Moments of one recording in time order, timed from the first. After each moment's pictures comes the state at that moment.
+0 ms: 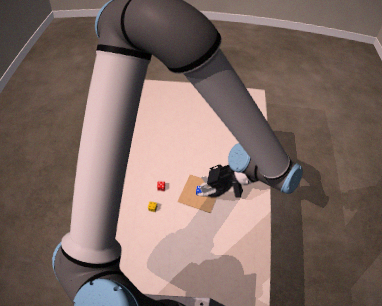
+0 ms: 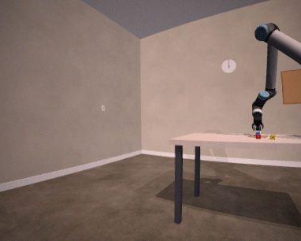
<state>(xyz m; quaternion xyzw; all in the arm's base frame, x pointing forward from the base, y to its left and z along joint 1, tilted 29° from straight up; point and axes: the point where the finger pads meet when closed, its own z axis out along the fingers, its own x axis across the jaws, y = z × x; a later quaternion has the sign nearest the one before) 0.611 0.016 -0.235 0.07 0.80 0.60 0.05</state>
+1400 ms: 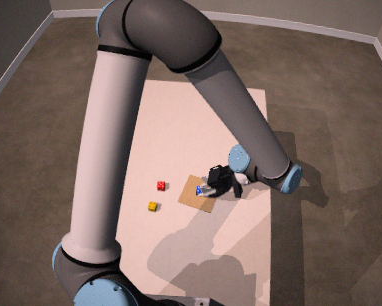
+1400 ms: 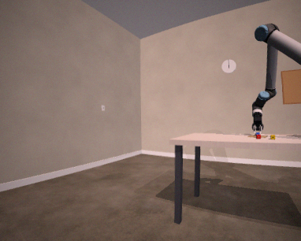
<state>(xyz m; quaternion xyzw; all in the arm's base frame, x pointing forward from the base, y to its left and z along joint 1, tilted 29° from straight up) 0.612 0.017 -0.238 0.07 0.80 0.60 0.05</state>
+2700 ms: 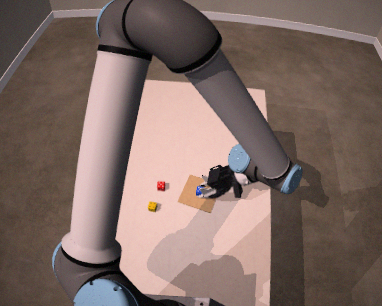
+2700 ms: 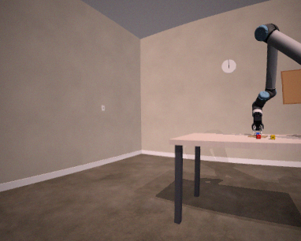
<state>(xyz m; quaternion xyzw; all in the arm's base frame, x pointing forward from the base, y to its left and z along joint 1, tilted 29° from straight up) 0.612 0.017 -0.238 0.07 0.80 0.60 0.05</state>
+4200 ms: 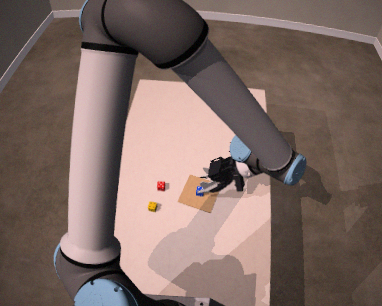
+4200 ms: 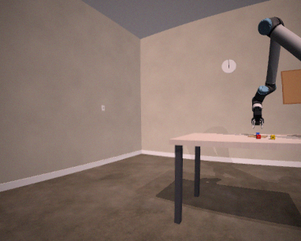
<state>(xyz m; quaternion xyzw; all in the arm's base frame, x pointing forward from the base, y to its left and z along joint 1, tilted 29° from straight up) 0.608 -0.007 -0.193 0.07 0.80 0.60 0.05</state>
